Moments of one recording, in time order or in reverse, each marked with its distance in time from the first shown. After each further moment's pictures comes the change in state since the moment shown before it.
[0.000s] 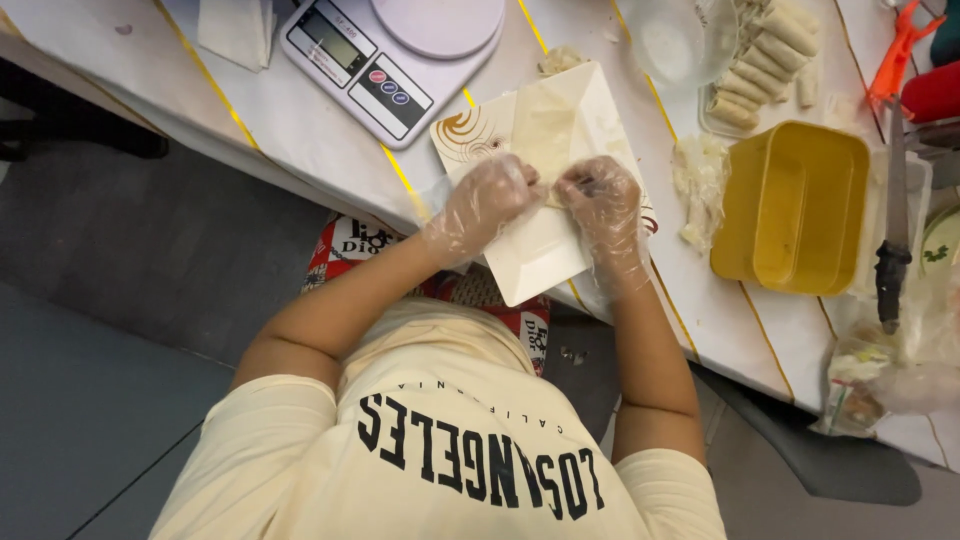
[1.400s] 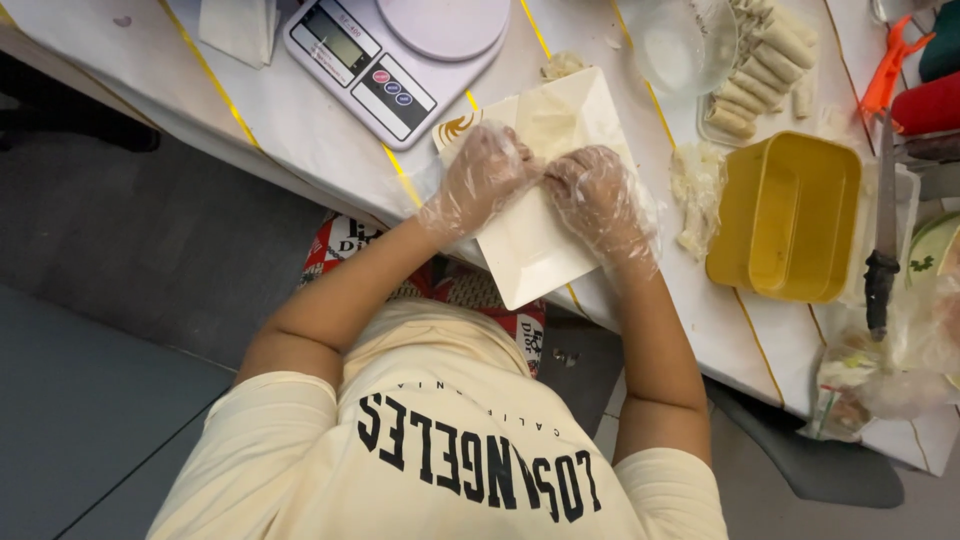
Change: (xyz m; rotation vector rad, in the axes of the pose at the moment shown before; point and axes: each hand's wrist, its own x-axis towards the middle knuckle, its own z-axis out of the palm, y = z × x) left_hand 0.012 -0.050 0.006 0.577 0.034 0.434; right_hand 0.025 0.010 0.005 -0.504 -0.184 -0.613
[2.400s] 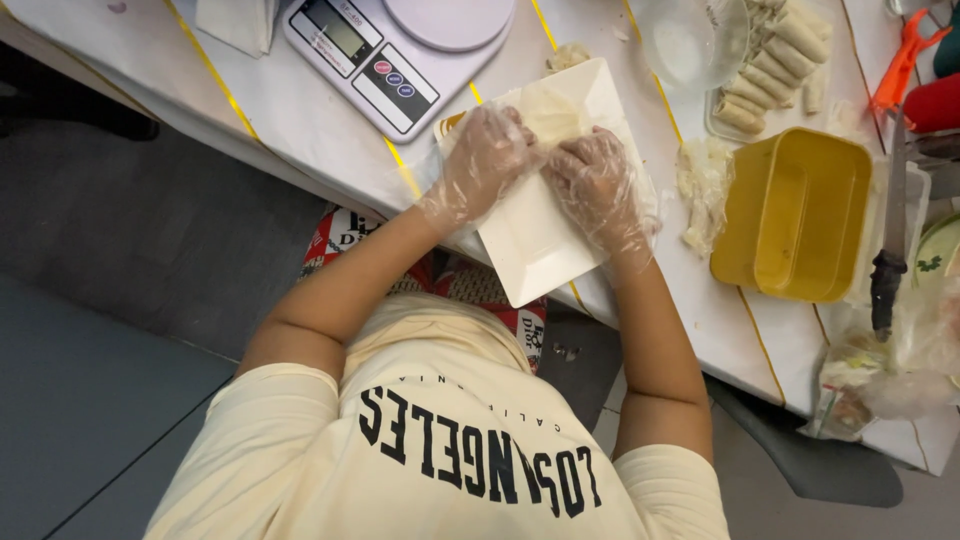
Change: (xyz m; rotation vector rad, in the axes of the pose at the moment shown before) left_hand 0.004 -0.007 0.026 0.012 0.013 -0.024; right_hand -0.001 0.014 0.015 -0.150 0.220 -0.193
